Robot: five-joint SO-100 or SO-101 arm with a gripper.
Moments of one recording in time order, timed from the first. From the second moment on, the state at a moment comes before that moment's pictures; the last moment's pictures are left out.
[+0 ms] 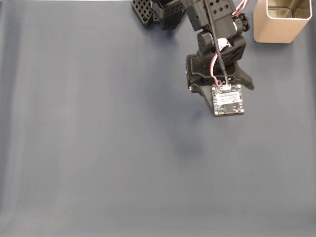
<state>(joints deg) -28.3 97.8 115.3 54.9 -62.4</state>
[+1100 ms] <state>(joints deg) -29.2 92.4 113.5 52.5 -58.4</state>
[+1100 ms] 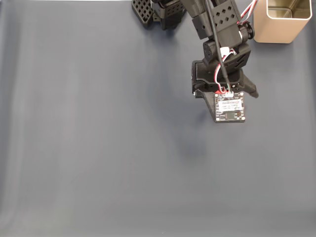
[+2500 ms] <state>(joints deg) -32.1 100.9 101.2 71.4 -78.4</state>
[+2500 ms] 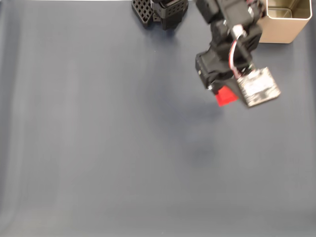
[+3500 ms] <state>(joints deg) -77.3 105.9 82.7 91.0 -76.3</state>
